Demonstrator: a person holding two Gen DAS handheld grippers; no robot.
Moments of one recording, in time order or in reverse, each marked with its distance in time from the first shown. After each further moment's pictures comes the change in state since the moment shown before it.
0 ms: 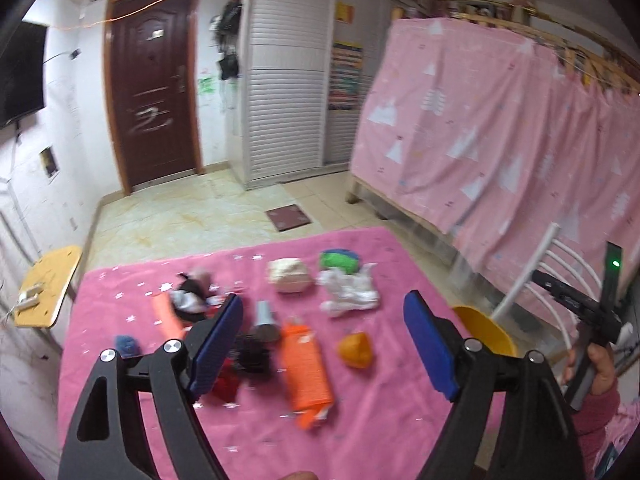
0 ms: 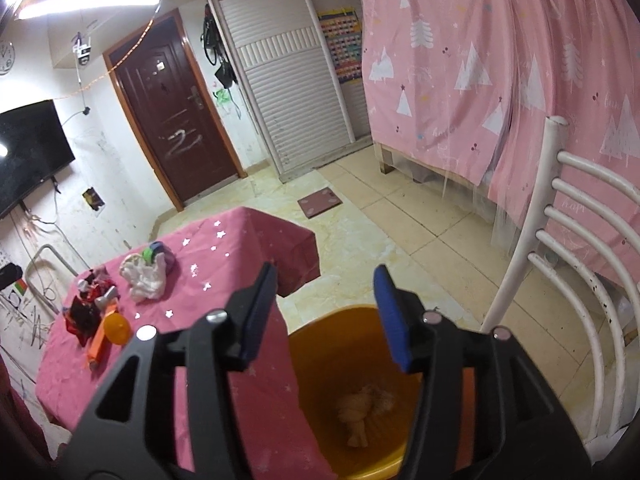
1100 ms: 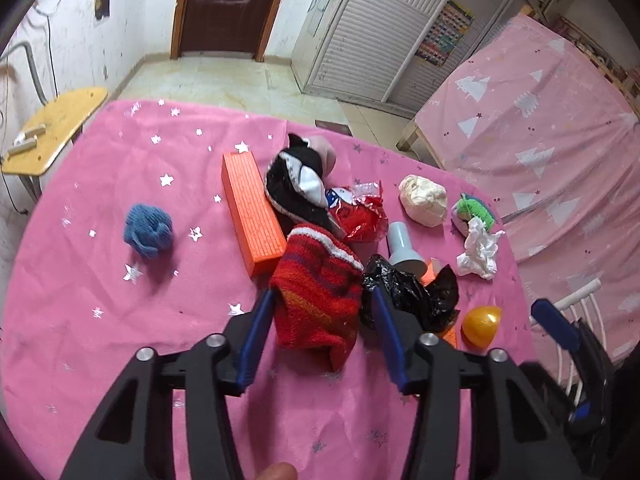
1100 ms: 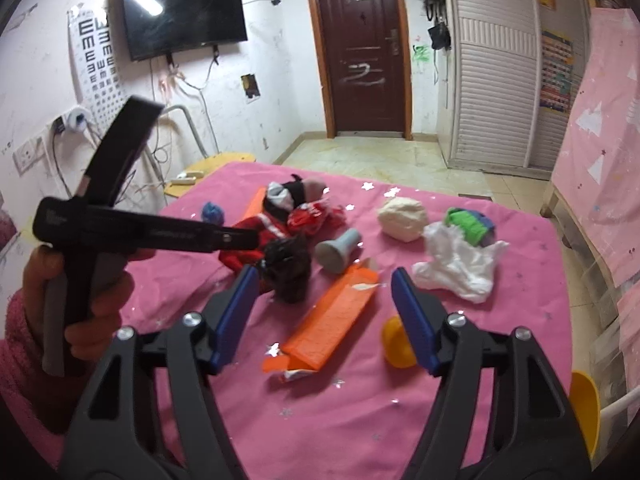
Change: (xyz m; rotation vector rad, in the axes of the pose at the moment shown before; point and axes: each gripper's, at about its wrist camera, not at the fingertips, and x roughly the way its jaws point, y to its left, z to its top) left arm 0.105 0.135 -0.063 -0.400 0.296 -0.008; right arm 0.043 0.295 -0.061 -0.517 0.158 0.450
